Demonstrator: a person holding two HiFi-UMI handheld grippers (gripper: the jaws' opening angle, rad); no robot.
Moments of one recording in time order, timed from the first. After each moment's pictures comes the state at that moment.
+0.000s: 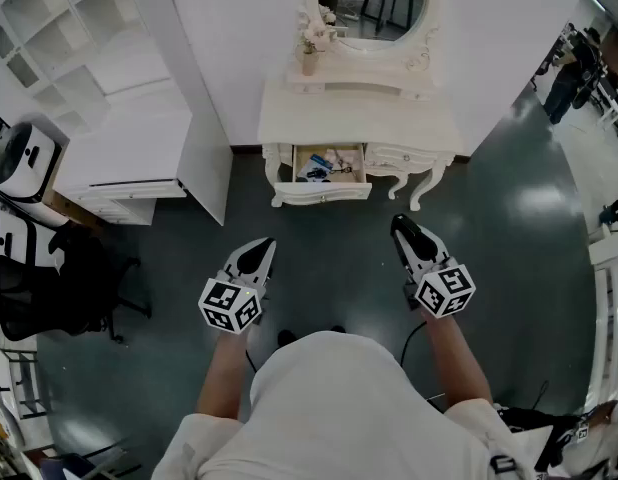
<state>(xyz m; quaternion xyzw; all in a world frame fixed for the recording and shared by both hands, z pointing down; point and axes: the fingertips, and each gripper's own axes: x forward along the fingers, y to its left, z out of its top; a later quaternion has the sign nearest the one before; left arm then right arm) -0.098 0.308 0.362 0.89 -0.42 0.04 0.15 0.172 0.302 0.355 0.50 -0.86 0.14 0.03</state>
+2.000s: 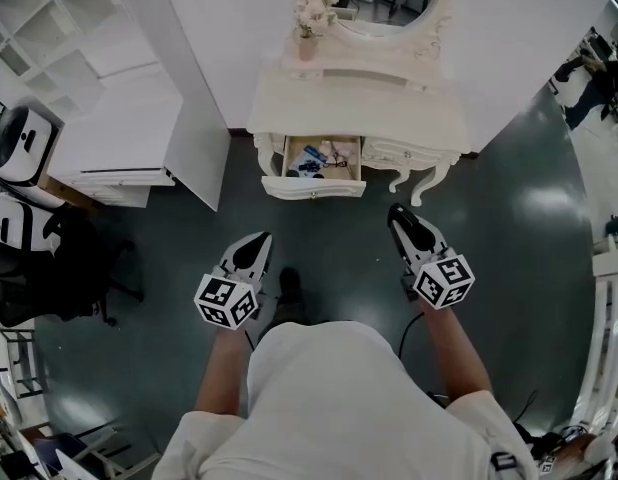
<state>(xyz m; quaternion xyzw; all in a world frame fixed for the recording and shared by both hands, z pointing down) -0.046 0.256 0.397 0.87 -0.45 0.05 0.17 0.222 0.227 0.392 0.46 -0.87 0.17 0.05</state>
